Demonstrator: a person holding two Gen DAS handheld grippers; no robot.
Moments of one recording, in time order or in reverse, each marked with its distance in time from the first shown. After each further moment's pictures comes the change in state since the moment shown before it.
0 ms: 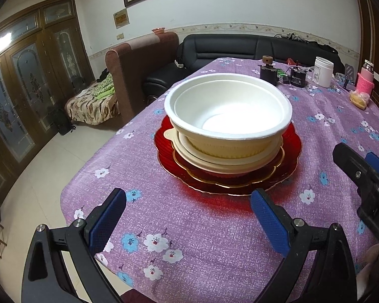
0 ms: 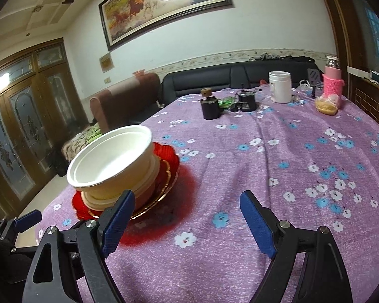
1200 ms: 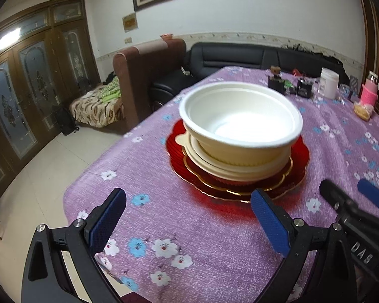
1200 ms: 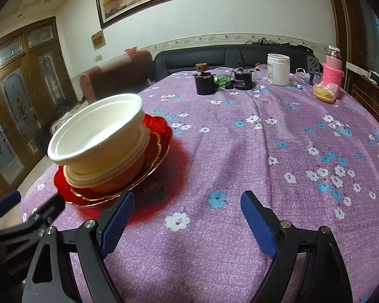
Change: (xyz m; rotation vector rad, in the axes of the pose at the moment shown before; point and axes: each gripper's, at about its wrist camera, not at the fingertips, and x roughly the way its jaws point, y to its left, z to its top) left arm -0.005 0.015 -0.004 -0.051 -0.063 0.019; right arm 0.022 0.011 -0.012 -0.048 0.124 -0.060
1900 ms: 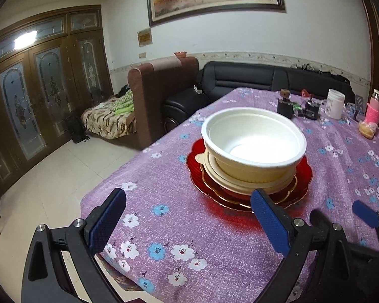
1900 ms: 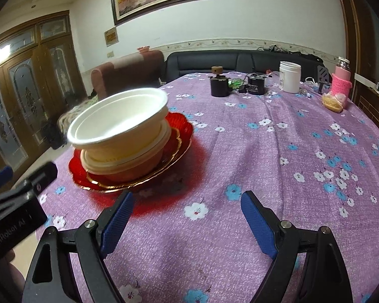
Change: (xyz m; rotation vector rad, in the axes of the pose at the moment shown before) left arm -0.027 0.014 0.000 -0.045 -0.114 0.054; right arm -0.011 0.021 -0.013 -0.071 -0.014 0.027
